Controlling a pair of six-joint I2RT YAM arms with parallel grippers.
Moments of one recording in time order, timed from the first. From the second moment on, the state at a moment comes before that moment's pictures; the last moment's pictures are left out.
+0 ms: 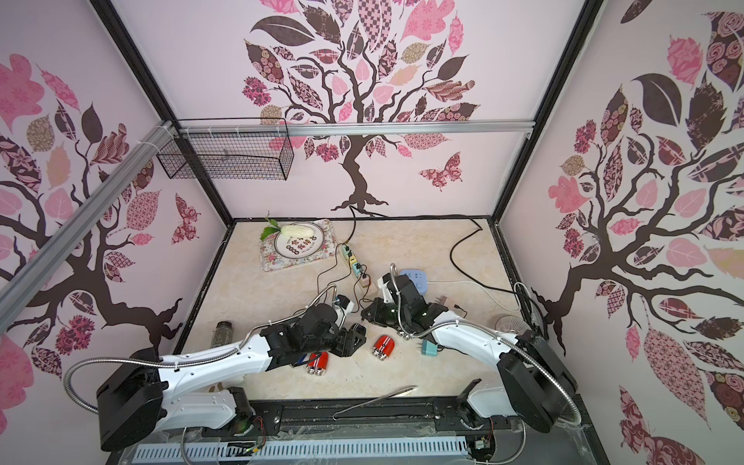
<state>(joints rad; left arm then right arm) -0.97 1.27 0.67 -0.17 0.08 -0.59 0.67 1.35 0.70 -0.01 -0.39 0.92</state>
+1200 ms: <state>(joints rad) -1.03 1.41 0.70 -0.28 0.02 -0.56 0.55 1.29 0.61 -0.07 -0.35 0.89</state>
